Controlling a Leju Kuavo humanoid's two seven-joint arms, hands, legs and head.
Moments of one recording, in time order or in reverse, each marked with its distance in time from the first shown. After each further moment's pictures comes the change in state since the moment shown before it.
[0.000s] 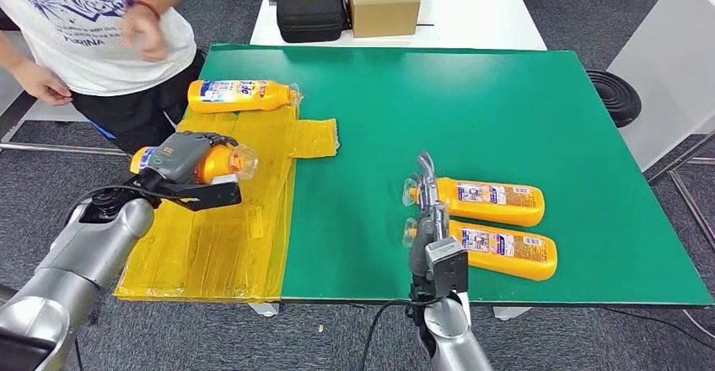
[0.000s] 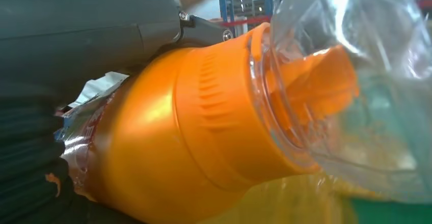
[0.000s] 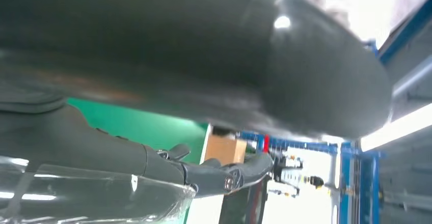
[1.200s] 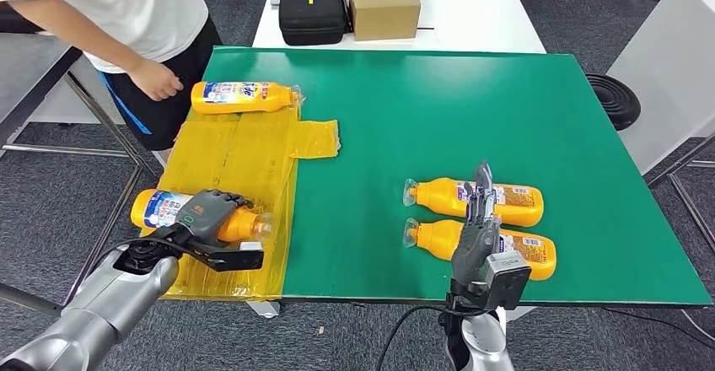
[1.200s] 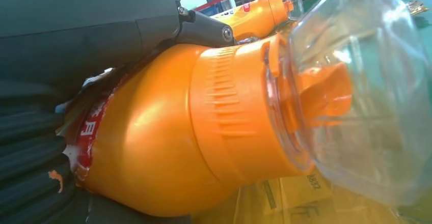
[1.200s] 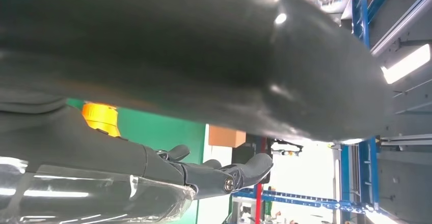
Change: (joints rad) left arm 0.148 -0.028 -0.132 0.076 -0.179 0.061 0.079; right arm 0.099 -0.005 -0.156 -0.125 -0.071 0.055 -0.003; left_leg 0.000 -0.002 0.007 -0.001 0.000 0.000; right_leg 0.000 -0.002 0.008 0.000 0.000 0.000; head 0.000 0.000
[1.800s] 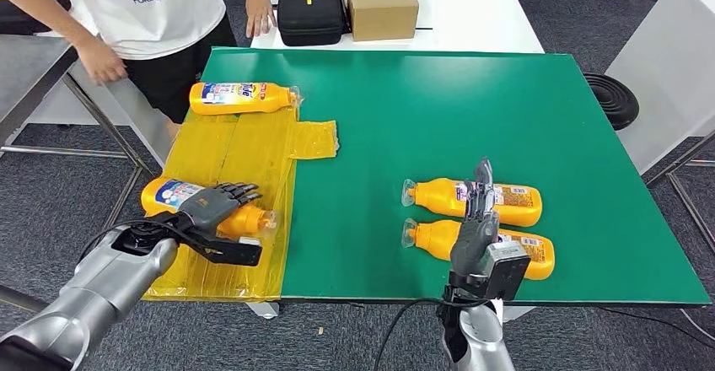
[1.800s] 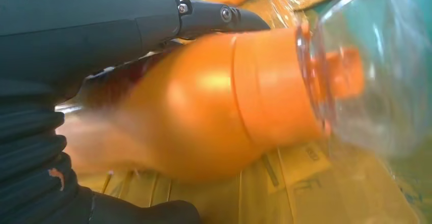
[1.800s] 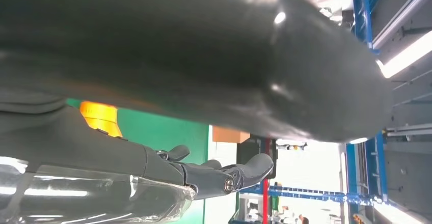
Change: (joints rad) left arm -0.096 0.006 -0.048 0.082 -0.018 -0.208 -0.075; right arm -0.047 0.000 0.000 0.054 -0.046 -0.027 0.000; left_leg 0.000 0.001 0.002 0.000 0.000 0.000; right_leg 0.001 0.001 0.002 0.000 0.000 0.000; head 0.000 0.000
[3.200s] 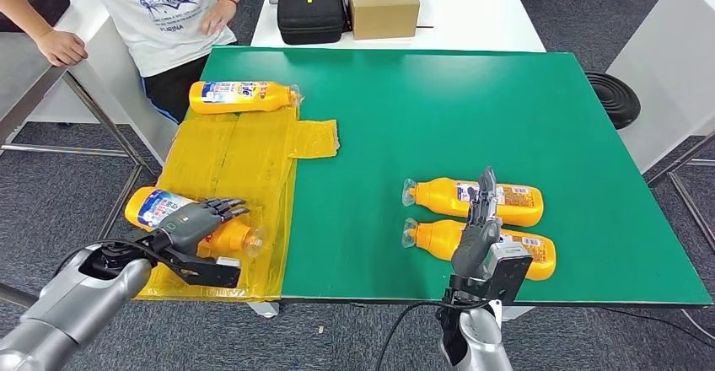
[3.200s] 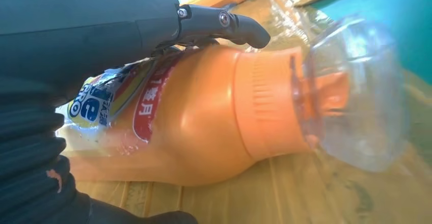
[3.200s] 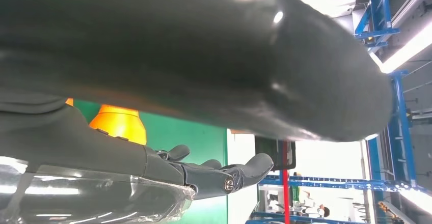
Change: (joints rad) left arm 0.145 0.166 -0.013 -0.325 0.143 0.010 0.004; right arm 0.007 -0.004 0.000 0.039 -0.062 -0.037 0.001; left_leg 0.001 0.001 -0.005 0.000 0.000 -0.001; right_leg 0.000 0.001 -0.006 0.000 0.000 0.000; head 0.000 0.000
